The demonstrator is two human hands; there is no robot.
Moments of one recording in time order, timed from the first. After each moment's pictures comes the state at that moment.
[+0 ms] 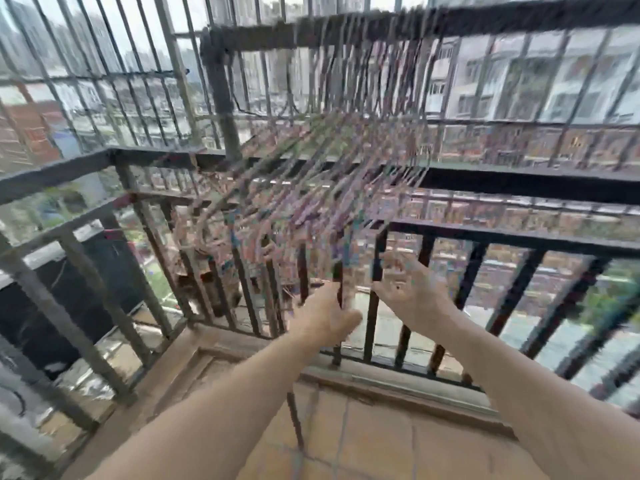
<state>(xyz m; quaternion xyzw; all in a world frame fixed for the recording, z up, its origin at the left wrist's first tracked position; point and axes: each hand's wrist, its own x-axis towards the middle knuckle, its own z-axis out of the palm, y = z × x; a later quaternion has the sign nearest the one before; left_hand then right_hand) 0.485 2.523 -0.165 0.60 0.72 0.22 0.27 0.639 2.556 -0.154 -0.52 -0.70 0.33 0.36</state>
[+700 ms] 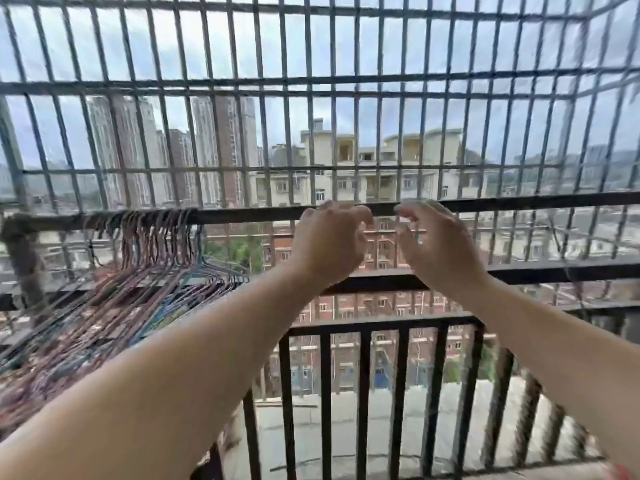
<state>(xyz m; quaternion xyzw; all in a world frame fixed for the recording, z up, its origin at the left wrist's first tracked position) 0.764 2.505 0.107 0.83 0.36 0.39 -0.18 0.930 2.472 0.091 -0.53 -0.67 -0.21 0.47</state>
